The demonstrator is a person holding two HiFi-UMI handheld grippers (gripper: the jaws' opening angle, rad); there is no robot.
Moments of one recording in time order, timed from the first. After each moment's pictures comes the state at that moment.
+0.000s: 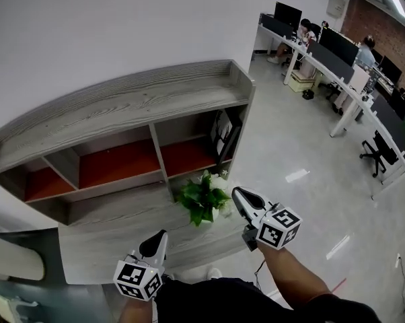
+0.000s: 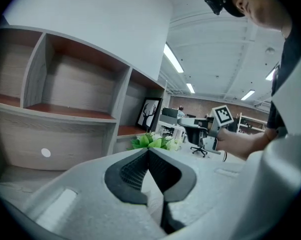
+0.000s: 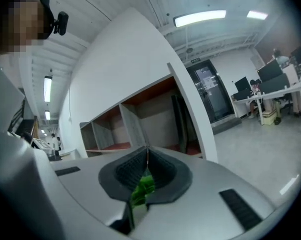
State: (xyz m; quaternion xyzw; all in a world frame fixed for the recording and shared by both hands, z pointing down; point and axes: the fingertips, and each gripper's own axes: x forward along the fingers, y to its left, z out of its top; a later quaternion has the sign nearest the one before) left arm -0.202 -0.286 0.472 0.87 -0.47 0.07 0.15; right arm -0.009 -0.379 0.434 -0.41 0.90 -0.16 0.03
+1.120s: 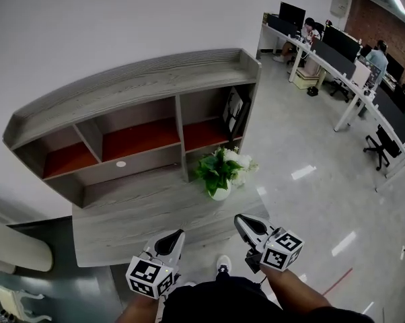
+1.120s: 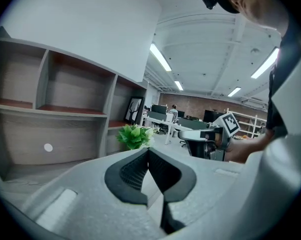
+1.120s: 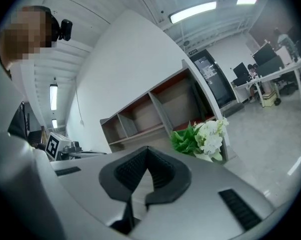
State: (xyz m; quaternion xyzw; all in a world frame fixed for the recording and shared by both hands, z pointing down) left arm -0.209 -0.173 0.466 0.89 -0.42 0.10 0.14; right arm -0.061 -0.205 0.467 -0.38 0.90 -0.22 0.04
